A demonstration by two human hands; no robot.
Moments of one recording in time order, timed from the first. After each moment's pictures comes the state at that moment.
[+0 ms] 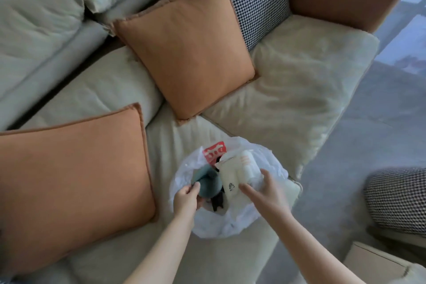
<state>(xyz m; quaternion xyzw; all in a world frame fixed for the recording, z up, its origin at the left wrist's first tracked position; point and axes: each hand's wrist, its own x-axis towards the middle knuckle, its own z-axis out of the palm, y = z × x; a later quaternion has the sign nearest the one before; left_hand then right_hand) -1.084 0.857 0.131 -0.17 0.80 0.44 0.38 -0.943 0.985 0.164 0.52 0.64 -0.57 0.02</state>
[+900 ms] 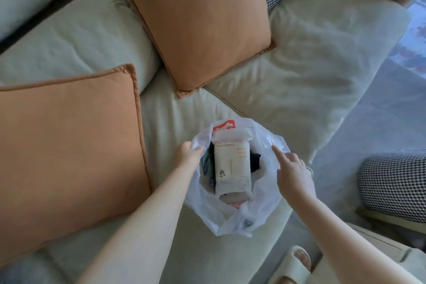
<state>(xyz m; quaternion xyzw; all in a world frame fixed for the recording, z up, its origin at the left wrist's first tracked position) -1.174 0.877 0.062 0.02 0.88 0.26 0.39 -0.966 0.997 0.090 0.50 0.82 -0.23 0.18</state>
